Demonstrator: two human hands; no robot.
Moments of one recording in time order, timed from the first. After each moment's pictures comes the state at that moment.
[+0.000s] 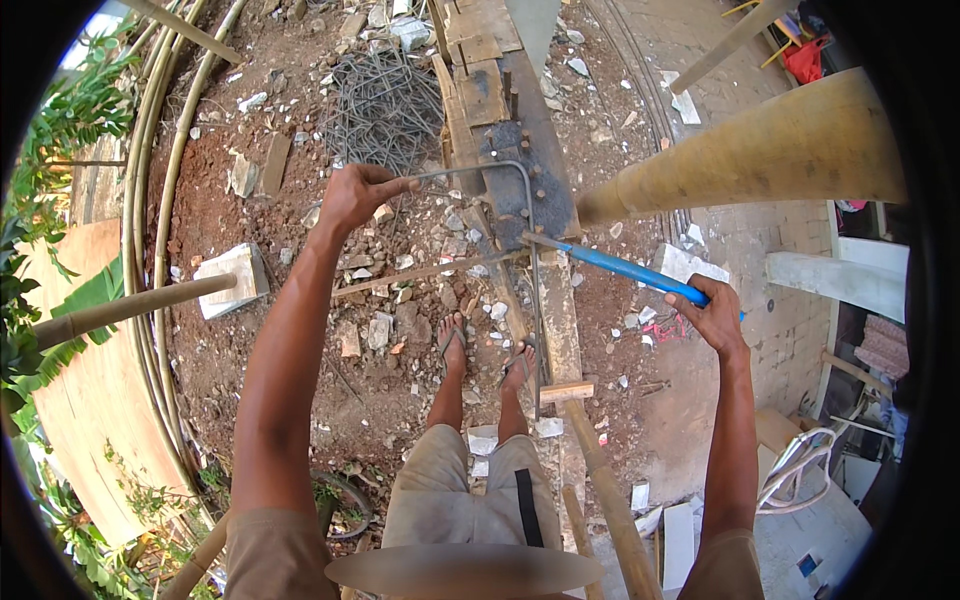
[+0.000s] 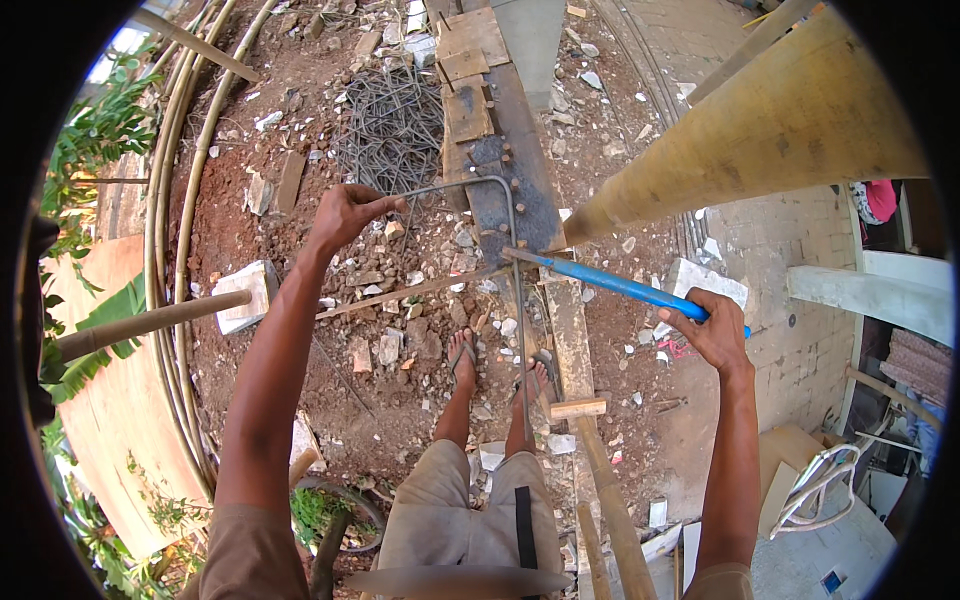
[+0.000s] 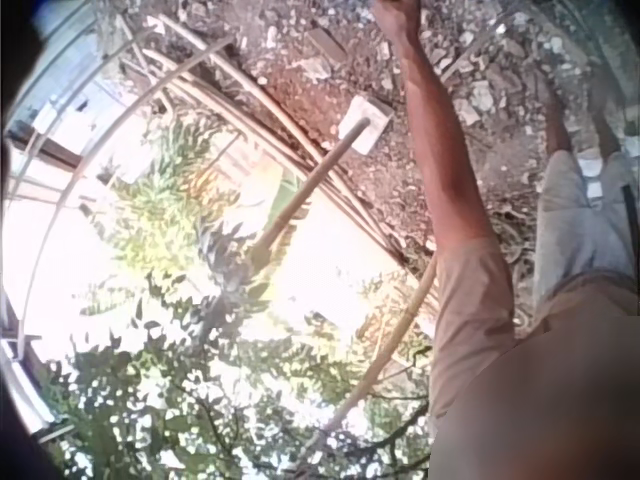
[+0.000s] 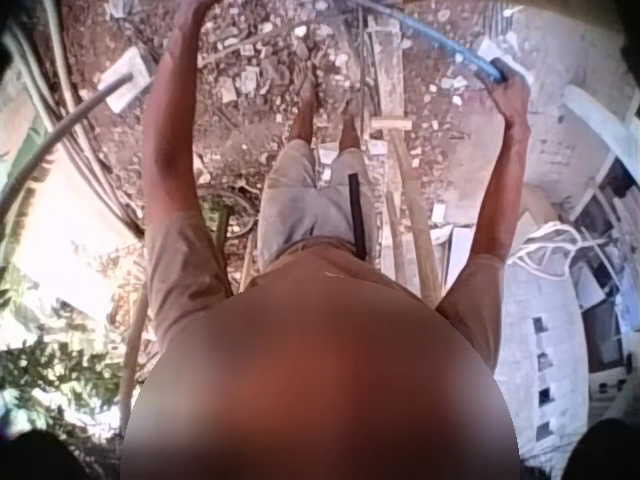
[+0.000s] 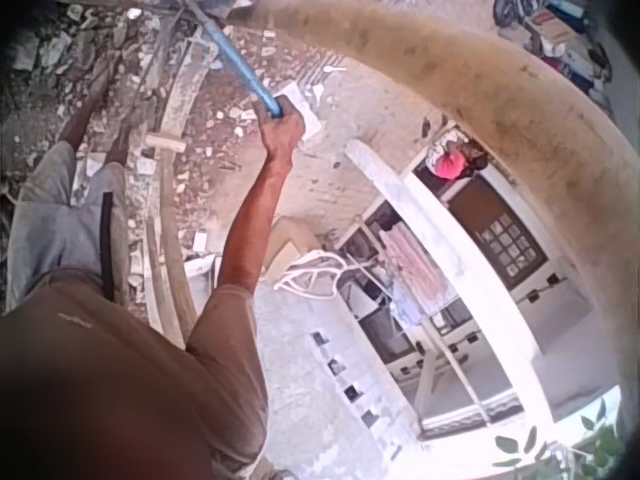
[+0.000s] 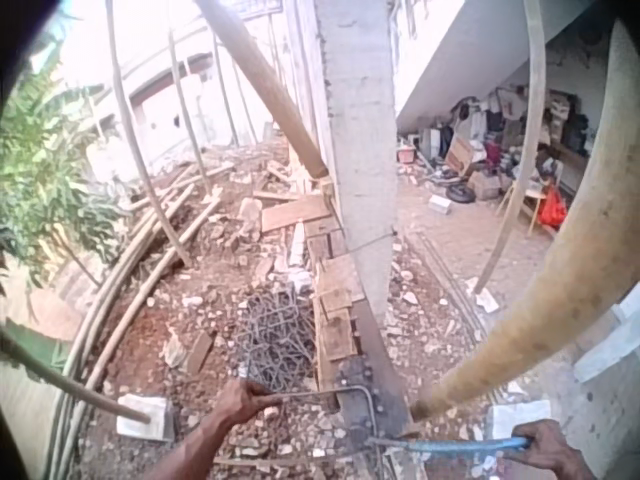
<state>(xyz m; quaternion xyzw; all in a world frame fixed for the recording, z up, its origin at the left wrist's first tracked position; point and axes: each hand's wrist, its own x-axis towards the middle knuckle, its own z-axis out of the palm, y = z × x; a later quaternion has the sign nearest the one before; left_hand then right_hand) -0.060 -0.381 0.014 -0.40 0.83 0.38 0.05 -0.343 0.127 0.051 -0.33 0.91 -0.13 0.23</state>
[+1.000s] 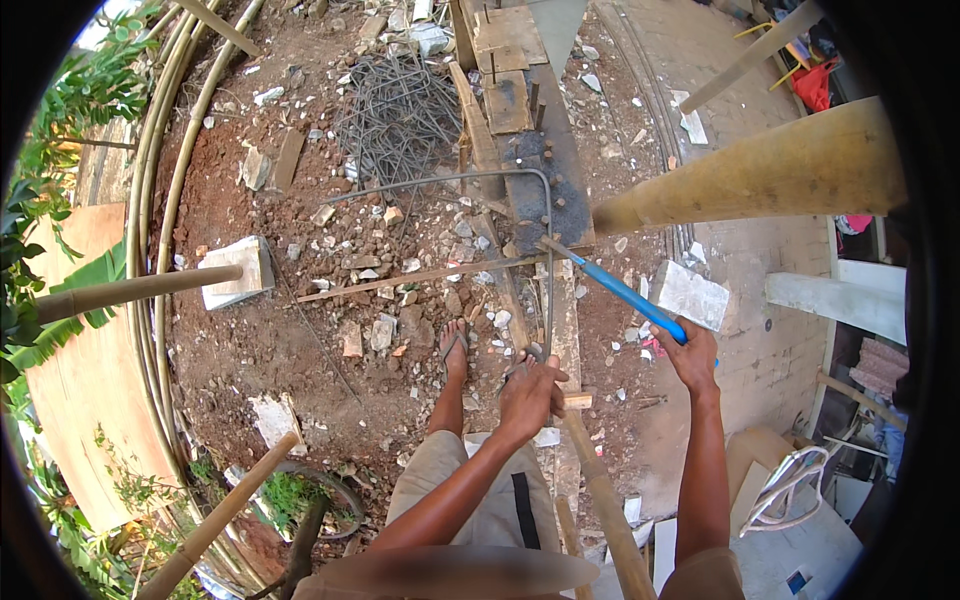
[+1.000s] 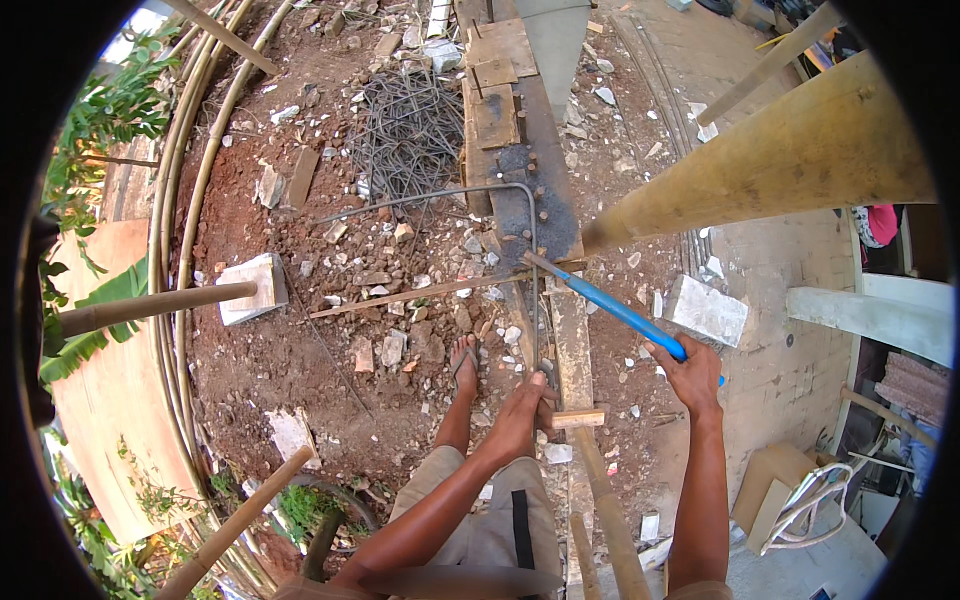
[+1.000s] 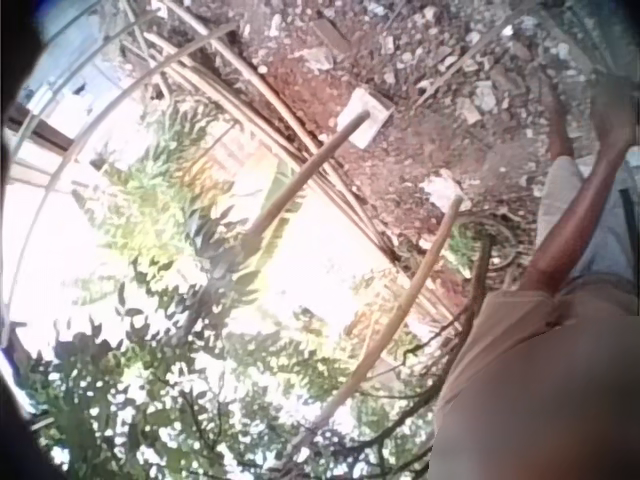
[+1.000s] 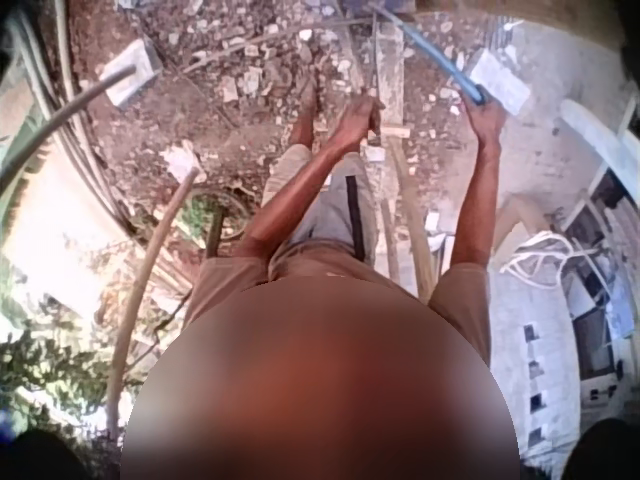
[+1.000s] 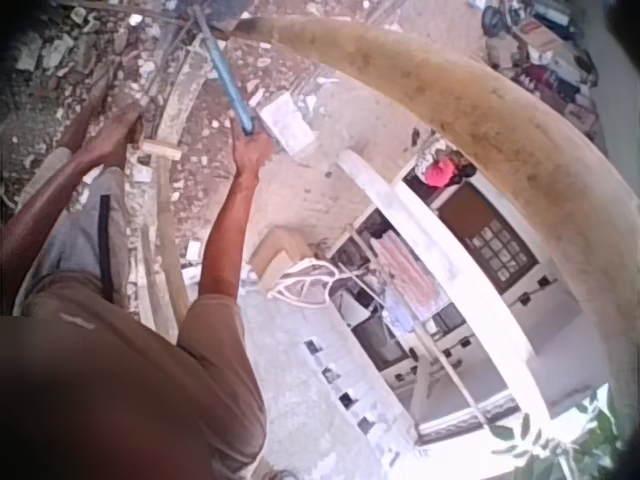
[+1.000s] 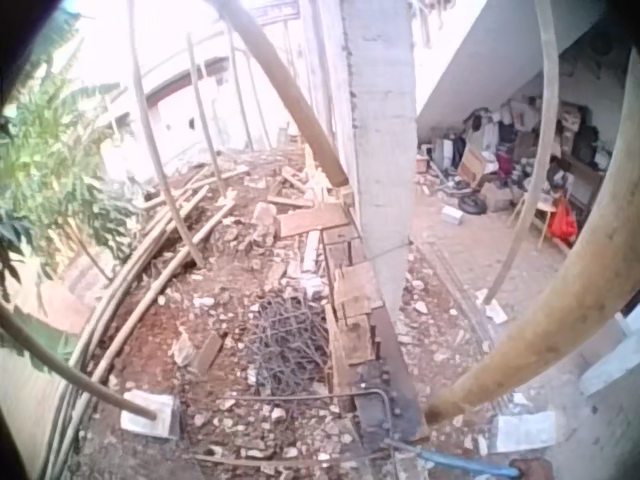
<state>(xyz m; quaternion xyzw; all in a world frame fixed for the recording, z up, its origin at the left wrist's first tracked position) -0.006 -0.015 -0.011 -0.47 0.41 0.77 0.14 -0.284 0.141 0.021 -0.25 0.93 -0.14 0.23</state>
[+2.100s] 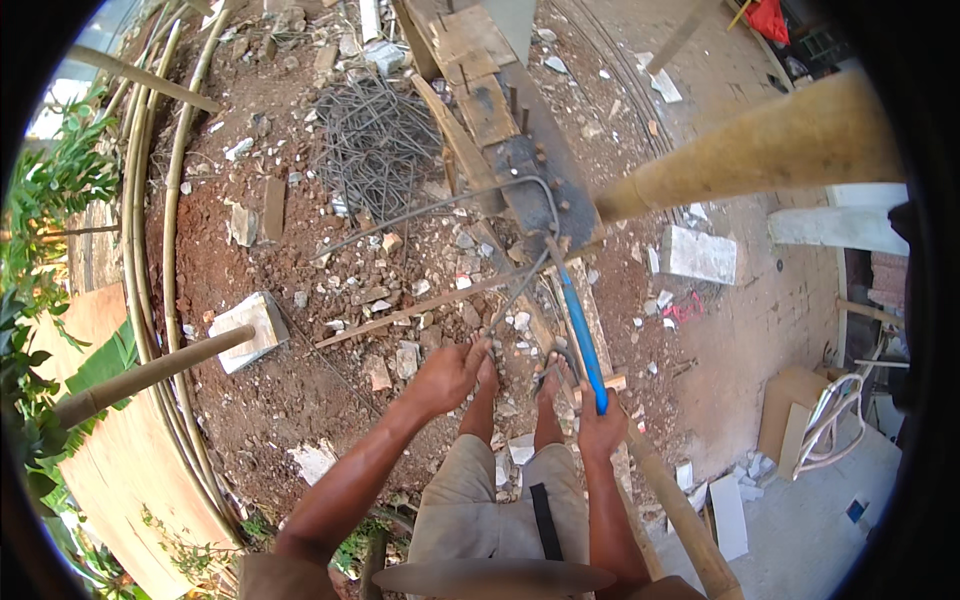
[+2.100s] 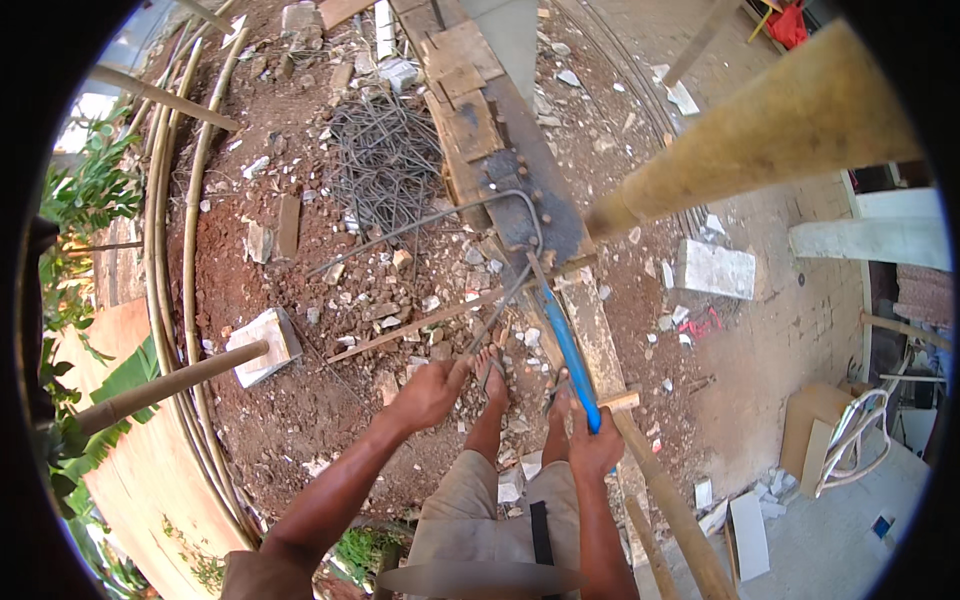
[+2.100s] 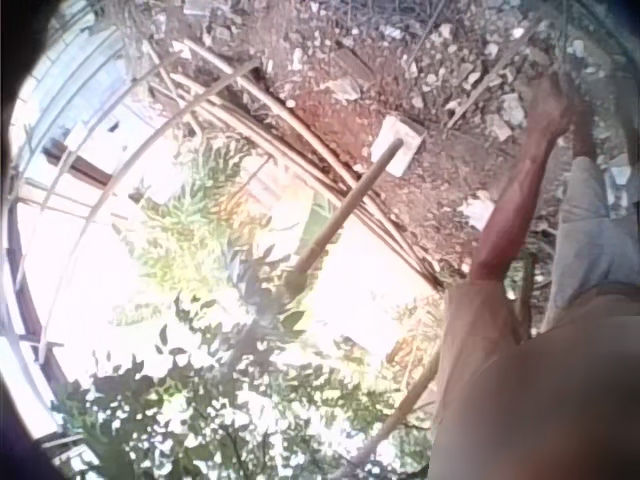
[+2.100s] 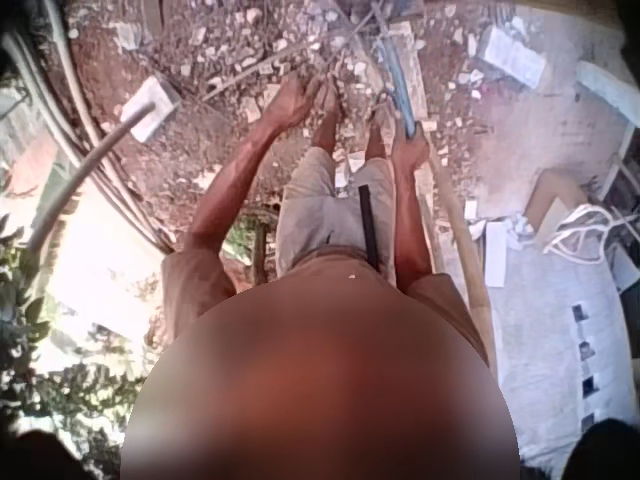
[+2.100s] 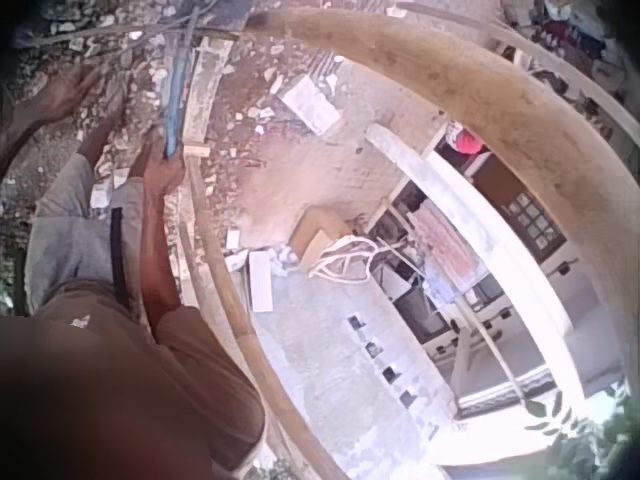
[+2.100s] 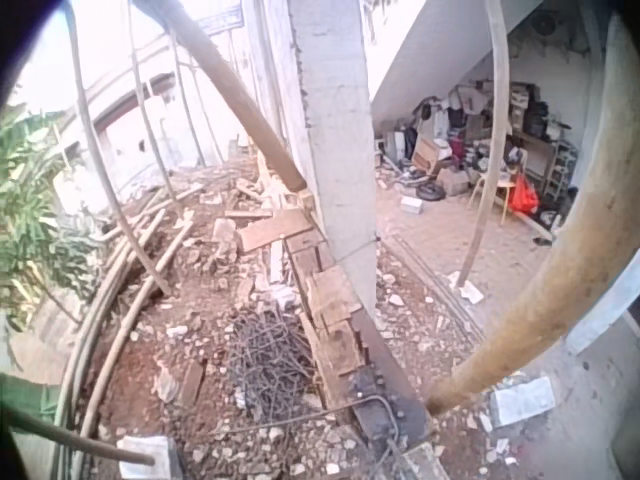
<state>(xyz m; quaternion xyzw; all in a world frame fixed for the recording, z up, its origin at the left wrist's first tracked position) 0.043 -0.221 0.027 -0.31 0.77 0.49 0.26 -0.011 0.052 -0.002 0.06 0.96 -0.26 0.13</state>
